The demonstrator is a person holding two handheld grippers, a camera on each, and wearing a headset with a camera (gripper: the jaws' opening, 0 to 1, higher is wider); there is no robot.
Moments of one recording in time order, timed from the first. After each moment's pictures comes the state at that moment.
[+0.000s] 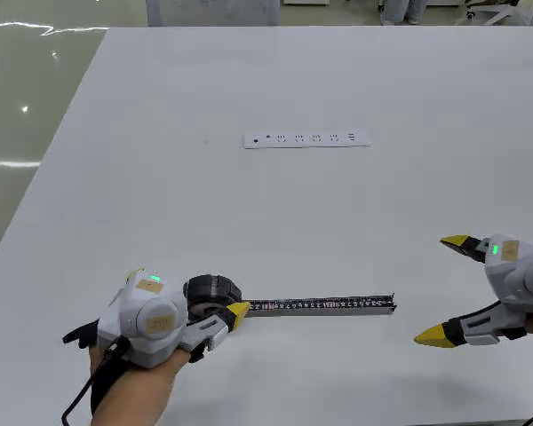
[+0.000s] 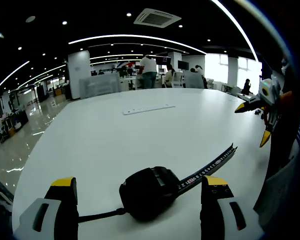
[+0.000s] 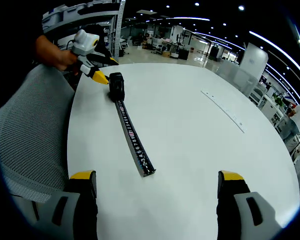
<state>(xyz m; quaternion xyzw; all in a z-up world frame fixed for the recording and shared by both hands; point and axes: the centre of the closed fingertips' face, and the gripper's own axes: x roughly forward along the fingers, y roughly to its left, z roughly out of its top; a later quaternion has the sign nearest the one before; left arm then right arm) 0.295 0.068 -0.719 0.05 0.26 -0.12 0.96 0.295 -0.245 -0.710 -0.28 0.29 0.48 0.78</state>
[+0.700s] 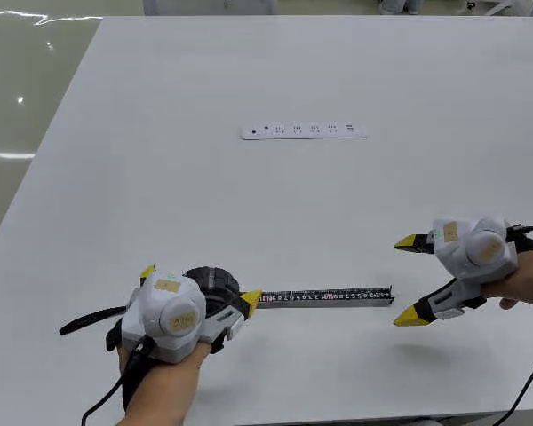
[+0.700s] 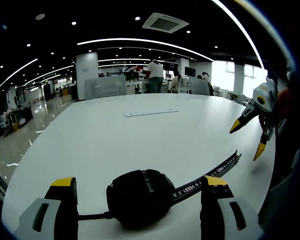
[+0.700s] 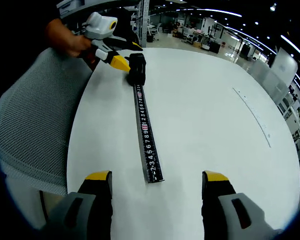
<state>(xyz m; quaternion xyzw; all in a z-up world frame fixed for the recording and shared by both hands) 0.304 0.057 -0.727 0.03 0.23 -0.10 0.97 0.295 -0.217 -0.752 -0.34 0.33 0.57 0.67</state>
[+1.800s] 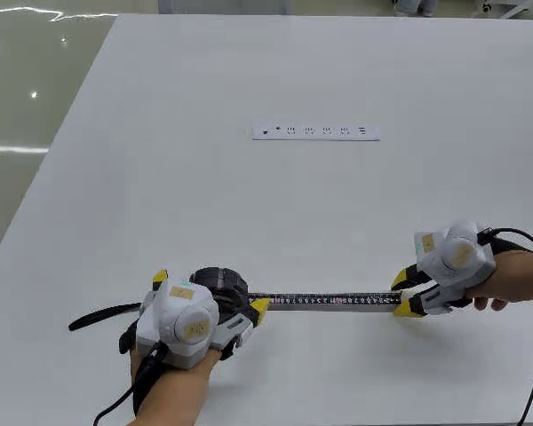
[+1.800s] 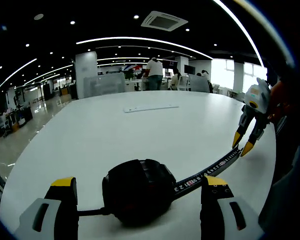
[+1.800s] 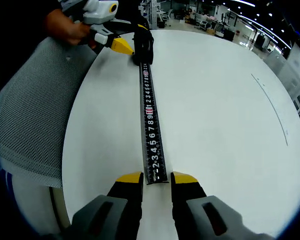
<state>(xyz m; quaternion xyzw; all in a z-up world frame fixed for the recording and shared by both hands) 0.302 0.054 -0.743 0.03 0.24 -0.10 0.96 0.298 -0.221 -0.793 -0.36 0.38 0.58 0.62</state>
